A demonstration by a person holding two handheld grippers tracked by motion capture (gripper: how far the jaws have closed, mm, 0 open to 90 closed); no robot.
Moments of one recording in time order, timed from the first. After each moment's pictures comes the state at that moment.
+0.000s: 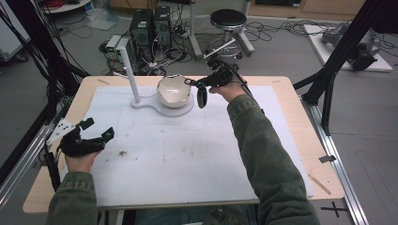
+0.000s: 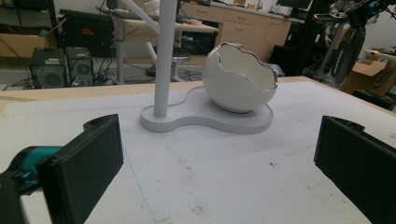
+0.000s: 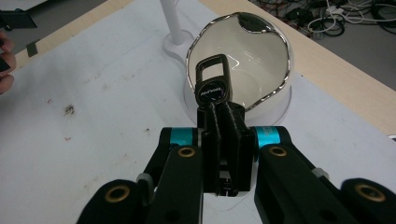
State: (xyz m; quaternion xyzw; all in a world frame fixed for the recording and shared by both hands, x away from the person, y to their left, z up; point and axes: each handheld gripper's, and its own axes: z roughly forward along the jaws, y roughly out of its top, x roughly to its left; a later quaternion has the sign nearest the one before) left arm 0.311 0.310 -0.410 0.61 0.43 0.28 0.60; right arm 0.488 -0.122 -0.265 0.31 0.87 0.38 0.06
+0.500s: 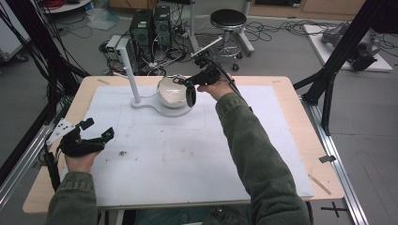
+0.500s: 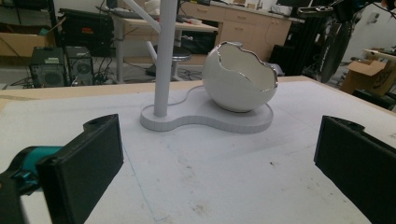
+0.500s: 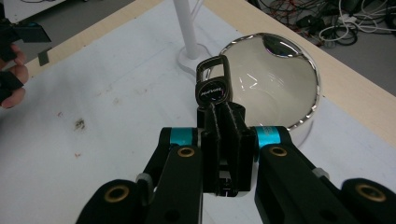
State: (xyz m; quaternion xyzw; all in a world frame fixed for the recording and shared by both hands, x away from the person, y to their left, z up) left arm 0.311 0.311 -0.410 0.61 0.43 0.28 0.60; right arm 0.492 -0.087 -0.264 0.30 0.87 0.39 0.05
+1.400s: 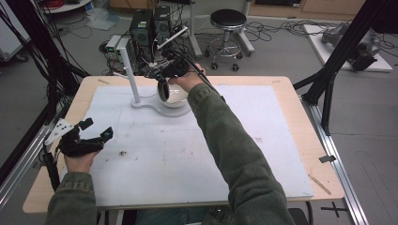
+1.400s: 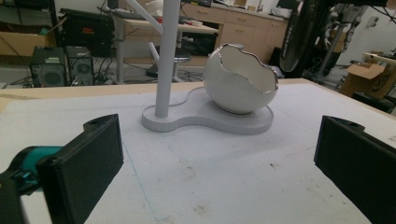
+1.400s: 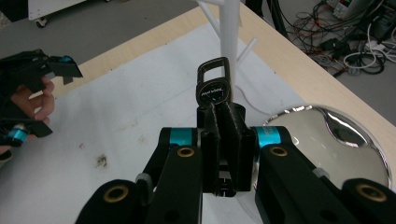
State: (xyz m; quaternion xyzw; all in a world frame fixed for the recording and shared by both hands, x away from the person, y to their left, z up) left arm 0.310 0.313 -0.410 0.61 0.43 0.28 0.60; right arm 0.502 -0.002 -0.244 0.24 0.88 0.40 0.05
